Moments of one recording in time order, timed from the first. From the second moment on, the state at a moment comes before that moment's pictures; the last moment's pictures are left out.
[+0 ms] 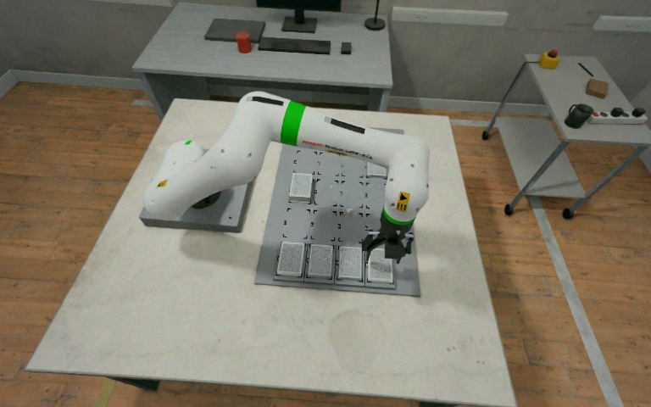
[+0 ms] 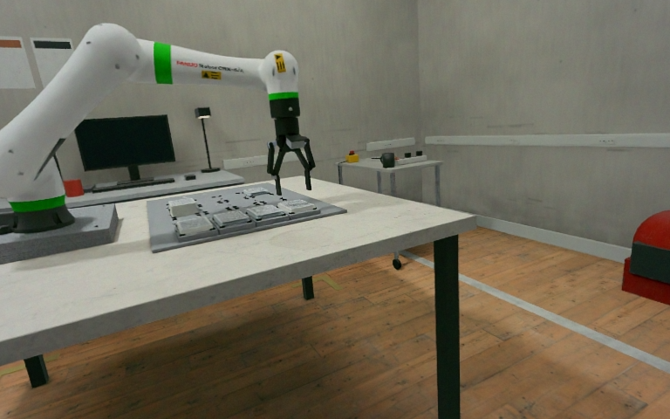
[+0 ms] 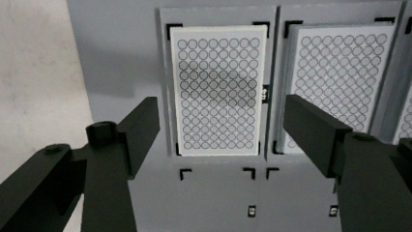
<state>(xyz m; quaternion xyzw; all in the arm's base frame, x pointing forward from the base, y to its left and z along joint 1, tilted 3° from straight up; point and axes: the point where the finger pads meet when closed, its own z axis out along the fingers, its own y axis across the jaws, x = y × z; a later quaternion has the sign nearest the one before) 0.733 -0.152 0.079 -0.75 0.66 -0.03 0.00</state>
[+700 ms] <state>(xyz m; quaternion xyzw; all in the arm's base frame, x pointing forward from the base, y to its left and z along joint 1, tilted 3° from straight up) 0.734 -0.153 0.053 -0.75 0.66 -0.03 0.00</state>
